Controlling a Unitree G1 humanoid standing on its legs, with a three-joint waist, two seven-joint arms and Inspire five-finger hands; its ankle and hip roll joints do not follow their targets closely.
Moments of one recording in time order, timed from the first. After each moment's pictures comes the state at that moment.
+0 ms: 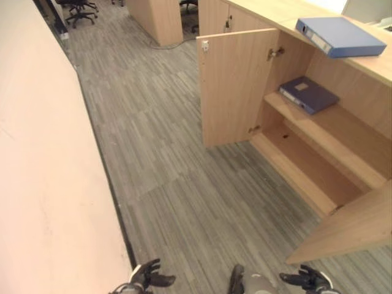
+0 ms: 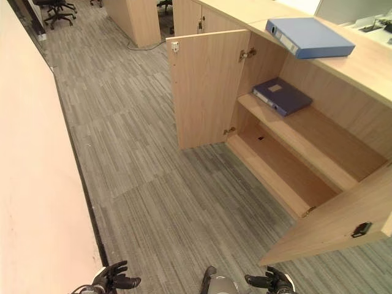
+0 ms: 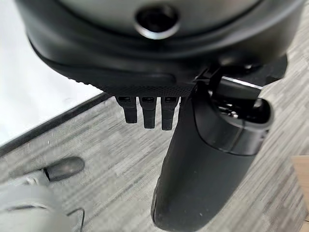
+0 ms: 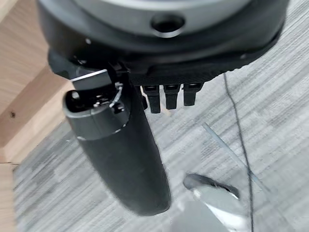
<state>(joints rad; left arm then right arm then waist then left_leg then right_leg) -0.01 0.26 -0.15 1.17 -0.17 -0.12 -0.03 -0.02 -0.37 0.06 1.23 0.32 -0.07 0.00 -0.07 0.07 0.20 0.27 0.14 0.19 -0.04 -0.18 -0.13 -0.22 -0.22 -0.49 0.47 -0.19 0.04</state>
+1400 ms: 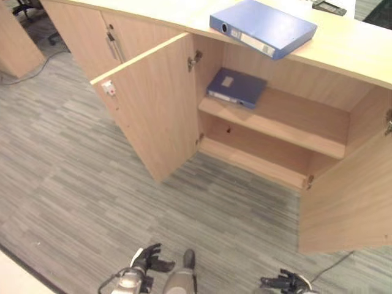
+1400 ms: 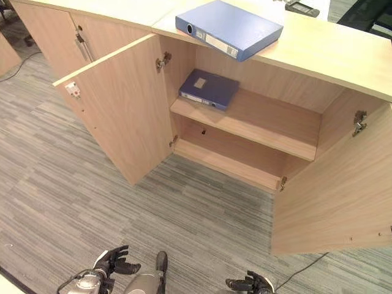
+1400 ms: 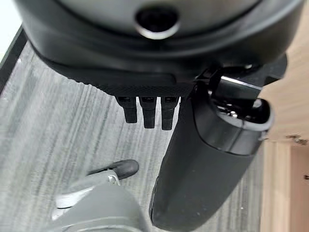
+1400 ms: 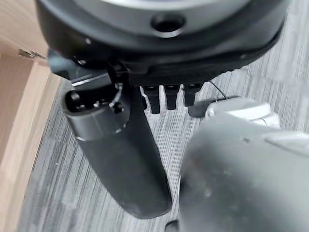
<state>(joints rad) -0.07 0.29 -0.21 1.15 -0.15 -0.13 -0.01 -0.06 -0.24 0.06 1.29 0.32 -0.07 0.02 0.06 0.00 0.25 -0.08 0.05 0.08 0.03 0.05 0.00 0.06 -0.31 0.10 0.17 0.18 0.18</state>
